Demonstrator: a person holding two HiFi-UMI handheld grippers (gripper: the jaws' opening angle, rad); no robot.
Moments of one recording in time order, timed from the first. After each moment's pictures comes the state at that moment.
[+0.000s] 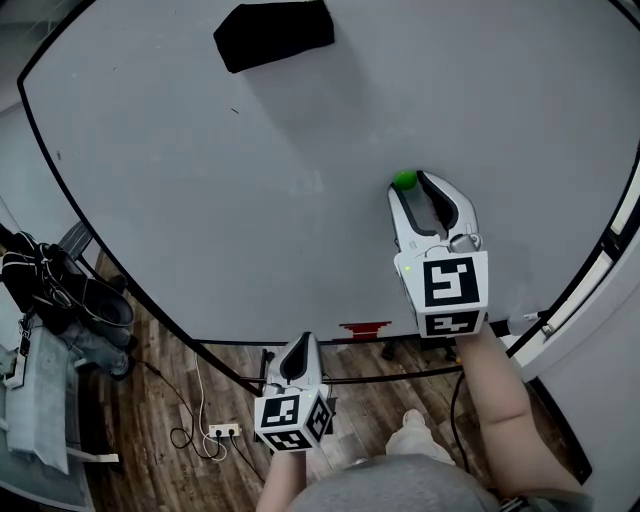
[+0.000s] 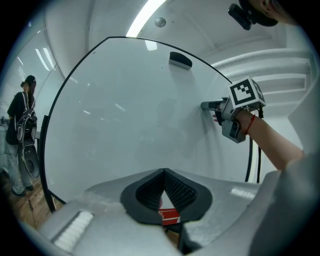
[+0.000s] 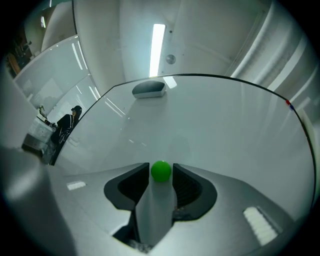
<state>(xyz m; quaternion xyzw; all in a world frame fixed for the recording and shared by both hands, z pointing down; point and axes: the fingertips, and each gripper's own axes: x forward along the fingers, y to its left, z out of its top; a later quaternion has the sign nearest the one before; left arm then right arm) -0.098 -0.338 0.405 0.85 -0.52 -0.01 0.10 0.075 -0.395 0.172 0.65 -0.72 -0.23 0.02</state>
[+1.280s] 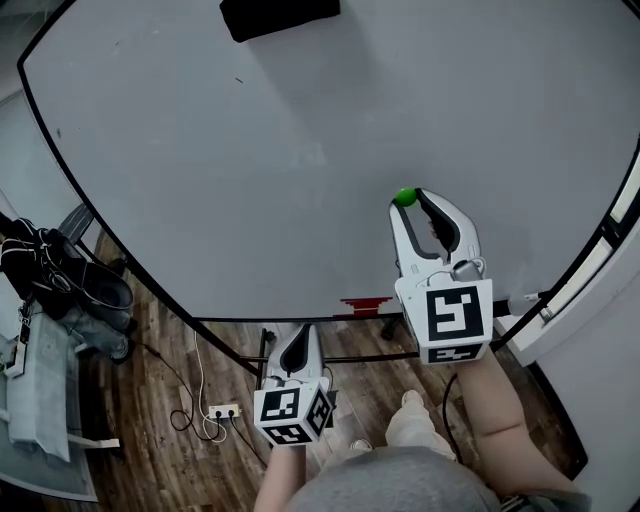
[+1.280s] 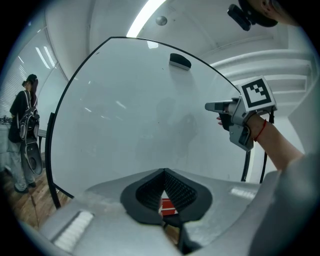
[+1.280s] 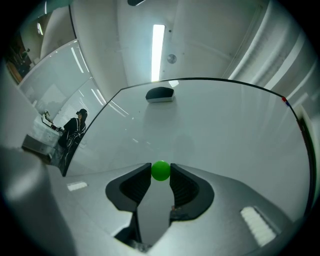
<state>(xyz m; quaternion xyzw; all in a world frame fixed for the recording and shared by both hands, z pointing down) -0.106 -0.309 0.419 0.85 -0.52 -0.01 0.12 0.052 -0.346 0.208 0.64 -0.74 -0.21 0.03</state>
